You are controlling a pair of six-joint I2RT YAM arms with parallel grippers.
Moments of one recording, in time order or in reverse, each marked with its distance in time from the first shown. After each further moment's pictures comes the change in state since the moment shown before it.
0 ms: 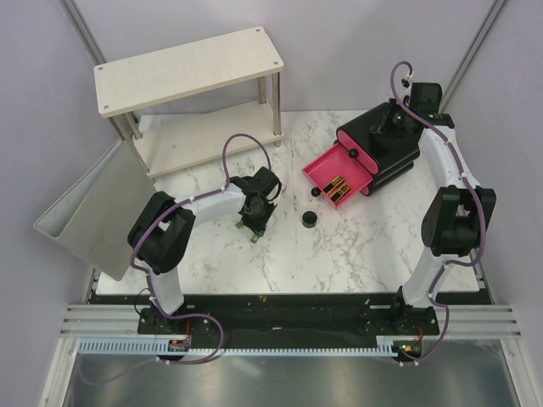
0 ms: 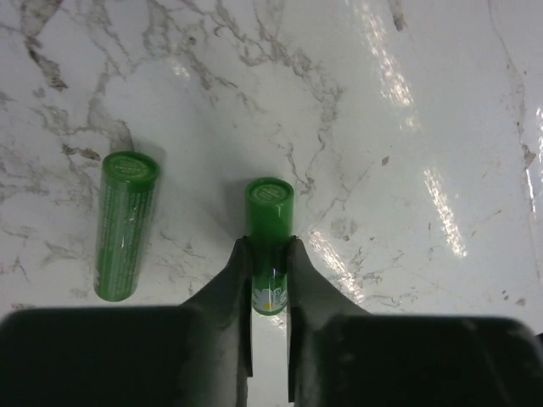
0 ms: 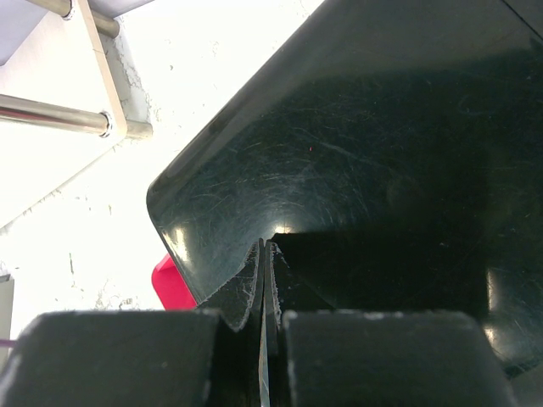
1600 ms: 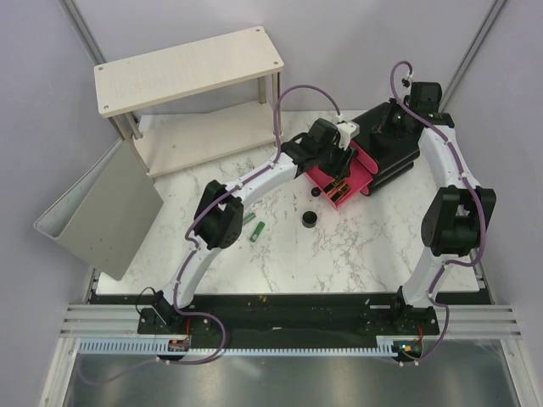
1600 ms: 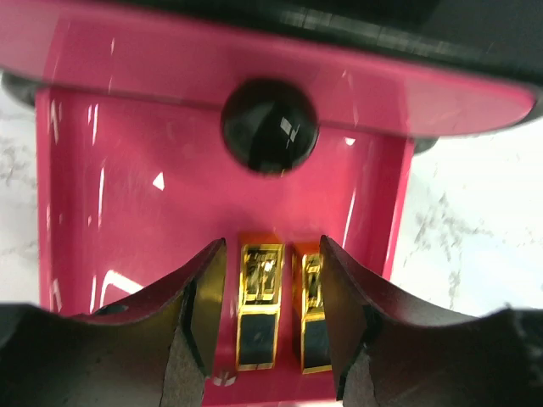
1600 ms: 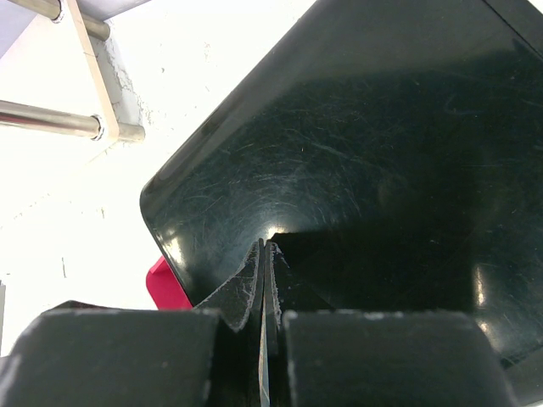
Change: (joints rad) left arm -0.115 0.576 1.035 0.203 0.218 0.016; right arm 0.001 0.000 0.007 -0.011 0.025 -0.004
